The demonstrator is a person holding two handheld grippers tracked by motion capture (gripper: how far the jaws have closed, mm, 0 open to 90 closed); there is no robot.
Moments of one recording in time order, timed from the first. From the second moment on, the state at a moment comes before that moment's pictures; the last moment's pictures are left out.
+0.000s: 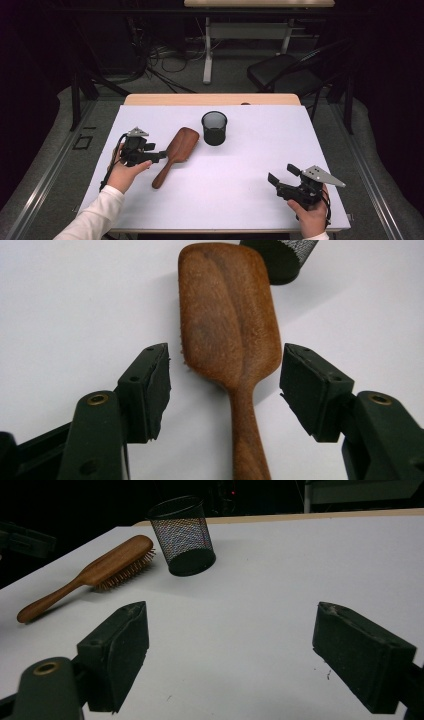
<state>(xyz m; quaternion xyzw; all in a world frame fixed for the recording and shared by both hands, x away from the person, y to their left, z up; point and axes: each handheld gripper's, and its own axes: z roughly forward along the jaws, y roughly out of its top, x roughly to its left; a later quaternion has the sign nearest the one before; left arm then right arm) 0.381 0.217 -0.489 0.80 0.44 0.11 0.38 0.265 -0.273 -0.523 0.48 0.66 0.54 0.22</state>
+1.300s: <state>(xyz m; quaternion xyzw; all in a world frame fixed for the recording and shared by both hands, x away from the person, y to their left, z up) 0.355 0.226 -0.452 0.78 0.40 0.13 0.47 0.265 -0.272 -0.523 0.48 0.66 0.54 0.22</state>
